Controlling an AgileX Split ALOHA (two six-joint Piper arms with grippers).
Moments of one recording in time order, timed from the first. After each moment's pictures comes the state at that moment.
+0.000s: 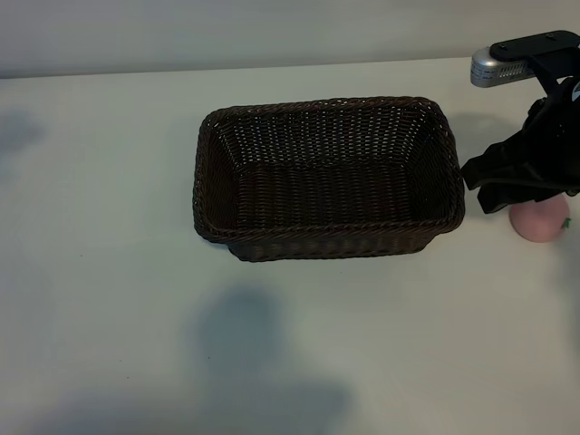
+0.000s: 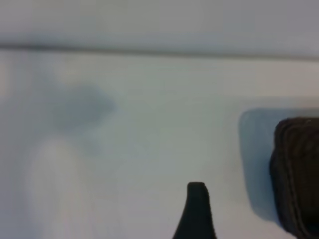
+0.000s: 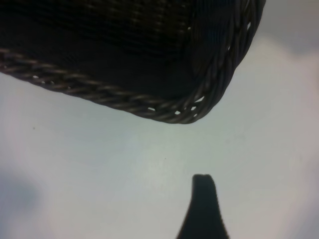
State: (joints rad) left arm 0.19 1.16 -1.61 -0.23 1.17 0.10; right arm 0.23 1.50 -1.13 0.15 1.03 -0.05
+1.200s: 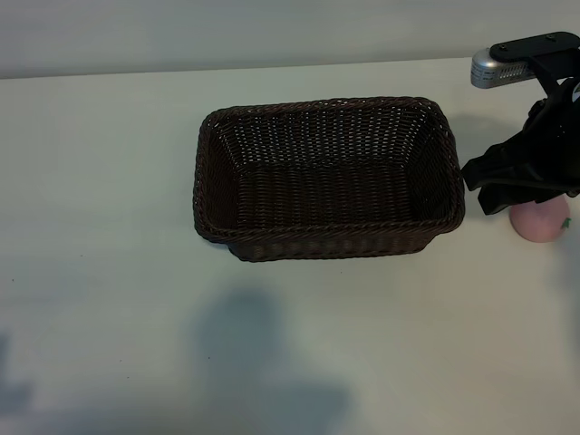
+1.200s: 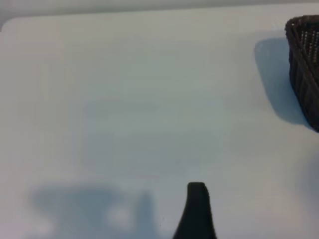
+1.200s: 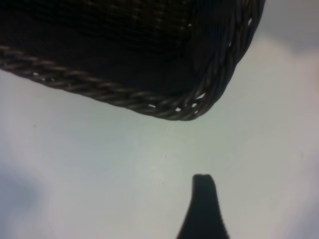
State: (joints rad) left arm 0.01 0.16 -0.79 -0.02 1.14 0.03; right arm 0.23 1.50 -1.13 0.15 1.04 -0.04
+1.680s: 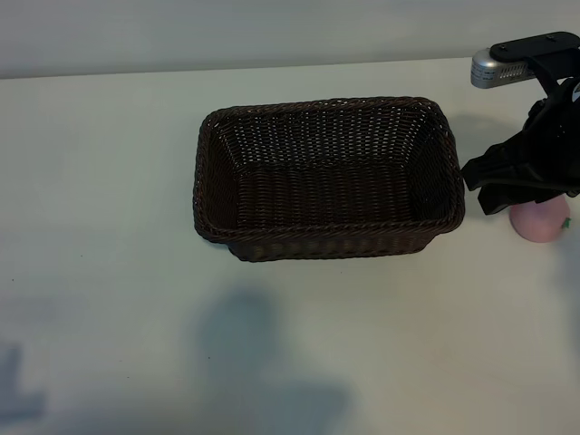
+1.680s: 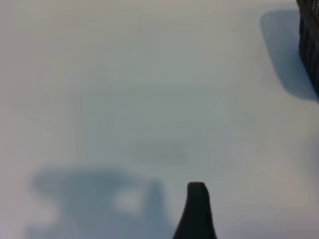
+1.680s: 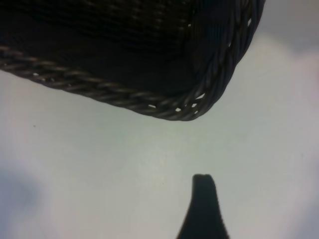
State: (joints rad) left arm 0.01 0.12 -0.62 -0.02 1.10 0.03; right arm 0.23 1.50 -1.13 0.15 1.04 -0.04
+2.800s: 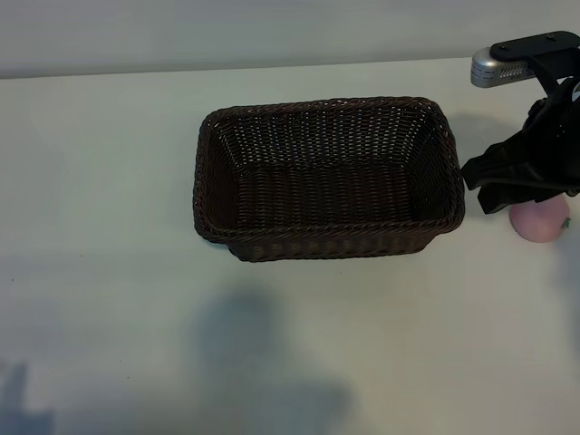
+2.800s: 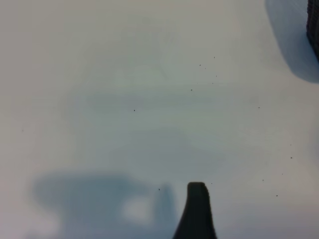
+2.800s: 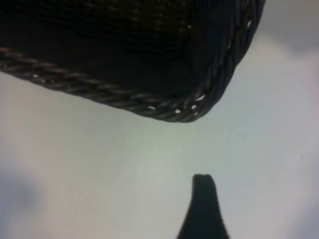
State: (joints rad) left arm 0.01 -0.01 -0.50 -0.02 1.09 0.02; right arm 0.23 1.50 -1.13 0.15 1.03 -0.04
